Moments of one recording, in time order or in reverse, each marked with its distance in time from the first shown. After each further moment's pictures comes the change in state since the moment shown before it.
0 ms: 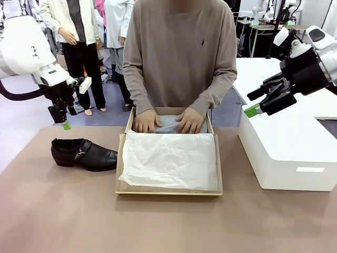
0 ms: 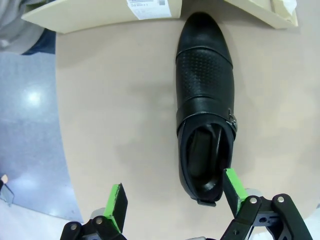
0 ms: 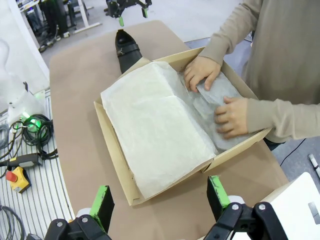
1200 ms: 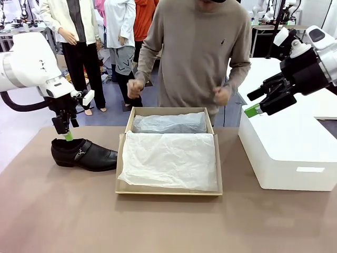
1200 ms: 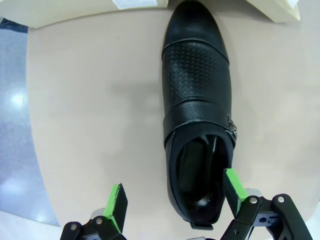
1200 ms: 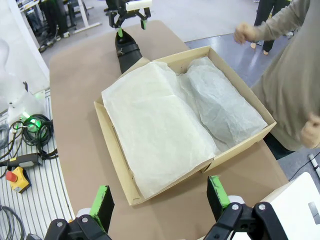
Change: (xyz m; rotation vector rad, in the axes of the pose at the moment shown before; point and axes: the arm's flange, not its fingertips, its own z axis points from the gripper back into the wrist) left arm -0.006 0.000 -0.046 -0.080 0.008 0.015; right arm 0.000 0.000 0.000 0.000 0.000 0.000
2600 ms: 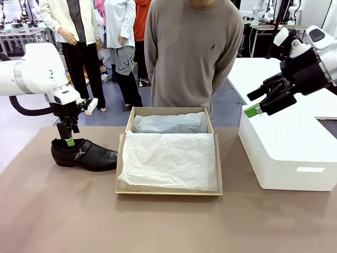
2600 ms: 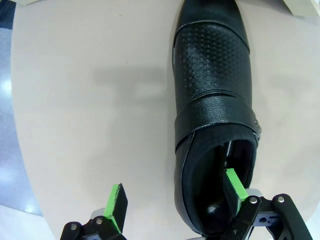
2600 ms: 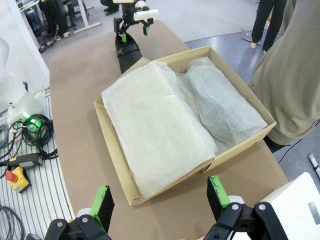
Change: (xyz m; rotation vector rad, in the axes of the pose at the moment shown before) left arm -0.002 0.015 -0.032 -0.037 0.067 0.046; right arm 0.000 0.000 0.000 0.000 0.000 0.000
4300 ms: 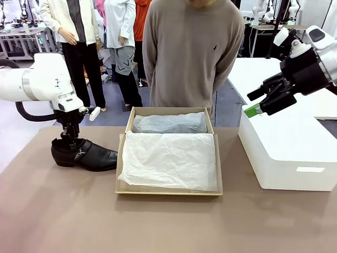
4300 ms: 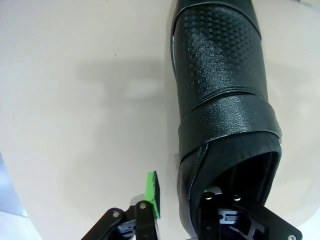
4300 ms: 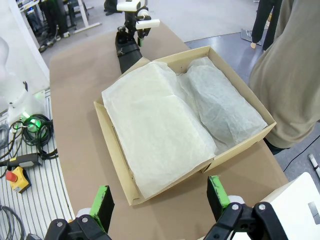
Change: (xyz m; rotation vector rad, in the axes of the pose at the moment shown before) left arm 0.000 0.010 -0.031 -0.045 0.037 -0.030; right arm 0.000 0.000 0.000 0.000 0.000 0.000
